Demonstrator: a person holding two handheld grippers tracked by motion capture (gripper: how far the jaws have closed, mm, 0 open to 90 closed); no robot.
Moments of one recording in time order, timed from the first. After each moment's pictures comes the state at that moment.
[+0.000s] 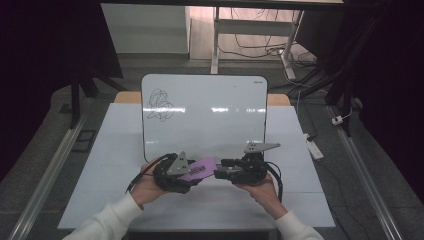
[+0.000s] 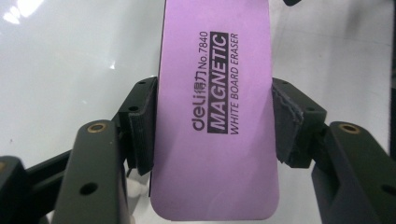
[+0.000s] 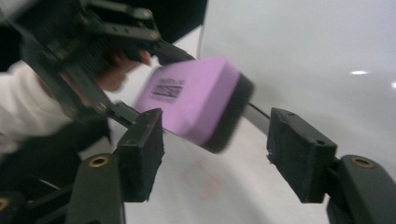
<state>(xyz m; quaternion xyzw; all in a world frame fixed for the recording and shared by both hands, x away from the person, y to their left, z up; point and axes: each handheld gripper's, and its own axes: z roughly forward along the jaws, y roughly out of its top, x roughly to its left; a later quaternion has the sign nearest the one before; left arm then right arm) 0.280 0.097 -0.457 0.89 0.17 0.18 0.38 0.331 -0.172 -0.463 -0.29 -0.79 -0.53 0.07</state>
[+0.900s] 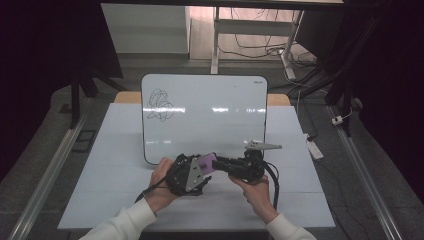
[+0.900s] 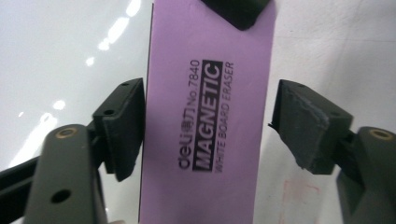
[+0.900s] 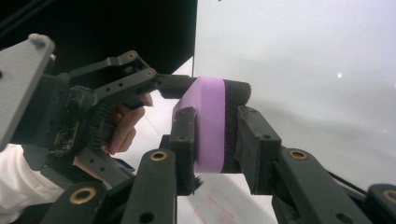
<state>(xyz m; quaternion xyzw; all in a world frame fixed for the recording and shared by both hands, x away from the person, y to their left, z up) 0.268 0.061 -0.467 0.87 0.18 0.32 0.34 0.325 -0.163 -0.456 -0.35 -0.74 -0.57 0.05</state>
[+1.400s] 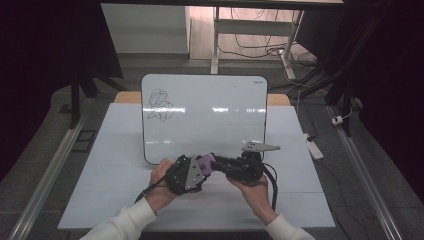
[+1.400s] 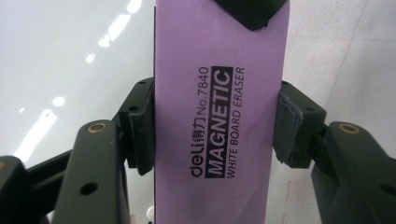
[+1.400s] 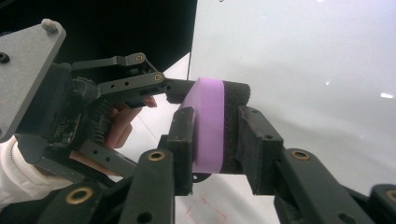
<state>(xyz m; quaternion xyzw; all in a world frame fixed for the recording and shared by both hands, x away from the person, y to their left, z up) 0.269 0.065 -0.465 0.87 0.19 0.31 0.34 0.319 -0.156 -0.451 -0.33 -0.76 -0.56 0.02</state>
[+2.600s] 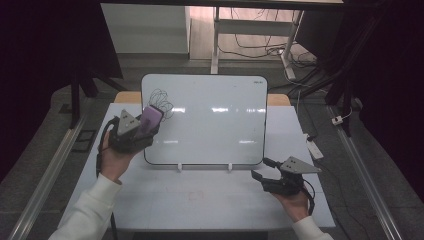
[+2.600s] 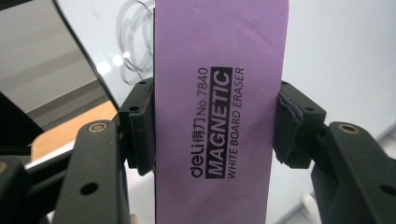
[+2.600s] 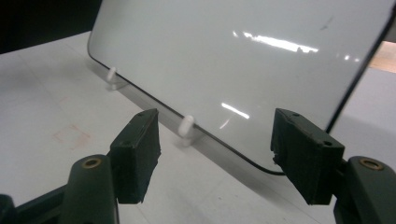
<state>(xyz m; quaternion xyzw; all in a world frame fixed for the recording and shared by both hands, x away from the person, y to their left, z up) 0.328 0.201 -0.396 0.74 0.41 0.34 0.40 0.303 -0.267 -0.479 -0.30 -0.78 -0.52 -0.19</state>
